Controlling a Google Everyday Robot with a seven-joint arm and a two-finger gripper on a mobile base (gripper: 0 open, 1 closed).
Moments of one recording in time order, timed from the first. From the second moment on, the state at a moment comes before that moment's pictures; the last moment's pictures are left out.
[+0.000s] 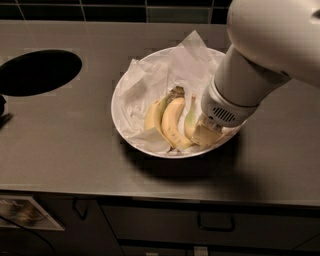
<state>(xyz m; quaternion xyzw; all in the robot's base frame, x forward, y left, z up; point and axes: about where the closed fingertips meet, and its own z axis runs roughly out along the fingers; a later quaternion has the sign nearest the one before) 0.449 -0.101 0.889 -0.53 0.83 0.00 0.17</state>
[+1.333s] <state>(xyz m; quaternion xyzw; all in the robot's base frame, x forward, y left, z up) 0.435 -0.117 0.929 -0.50 0.82 0.03 0.28</state>
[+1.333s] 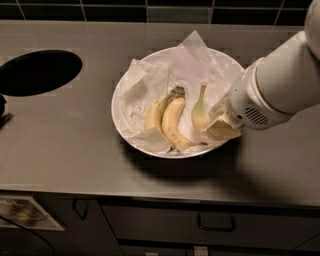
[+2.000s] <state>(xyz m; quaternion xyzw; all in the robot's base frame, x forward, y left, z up) 0.413 -0.116 0.975 -0.53 0.78 0.04 0.34</state>
